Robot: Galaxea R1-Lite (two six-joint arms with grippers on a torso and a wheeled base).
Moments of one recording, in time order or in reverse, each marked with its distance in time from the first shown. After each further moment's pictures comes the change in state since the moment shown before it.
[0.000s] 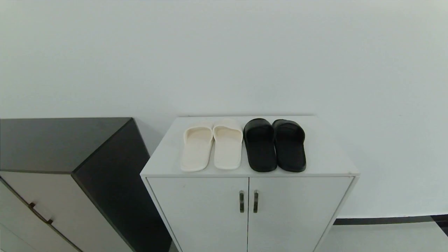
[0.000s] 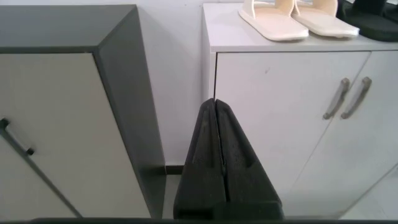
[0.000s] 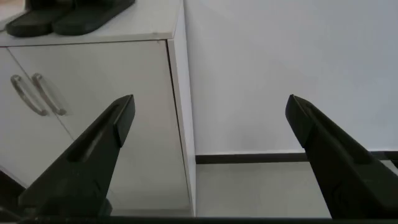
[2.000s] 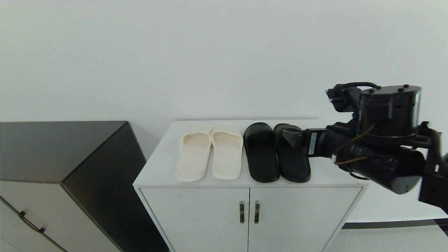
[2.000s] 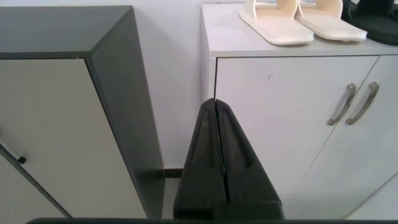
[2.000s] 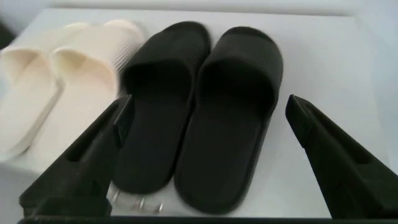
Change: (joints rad) left arm 0.000 0.000 0.000 0.000 -0.004 0.000; right arm 0.698 1.627 -0.967 -0.436 -0.430 0.230
